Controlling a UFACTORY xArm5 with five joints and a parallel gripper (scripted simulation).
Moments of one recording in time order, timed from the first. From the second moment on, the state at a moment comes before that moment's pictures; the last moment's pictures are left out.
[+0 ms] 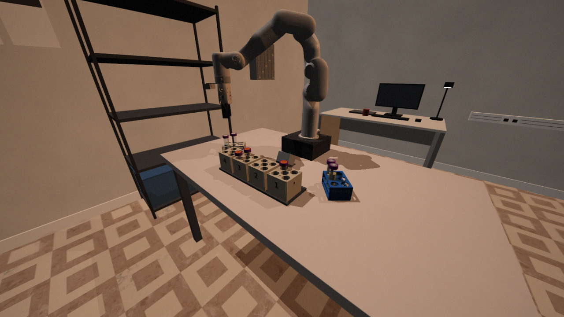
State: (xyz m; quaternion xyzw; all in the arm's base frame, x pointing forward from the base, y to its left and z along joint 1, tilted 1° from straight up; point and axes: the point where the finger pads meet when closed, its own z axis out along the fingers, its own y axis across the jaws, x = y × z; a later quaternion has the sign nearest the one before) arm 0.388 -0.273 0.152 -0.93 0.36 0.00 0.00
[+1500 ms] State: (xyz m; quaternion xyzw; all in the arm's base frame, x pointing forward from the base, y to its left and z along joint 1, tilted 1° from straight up) arm 0.386 -0.325 0.119 -0.93 0.36 0.00 0.00
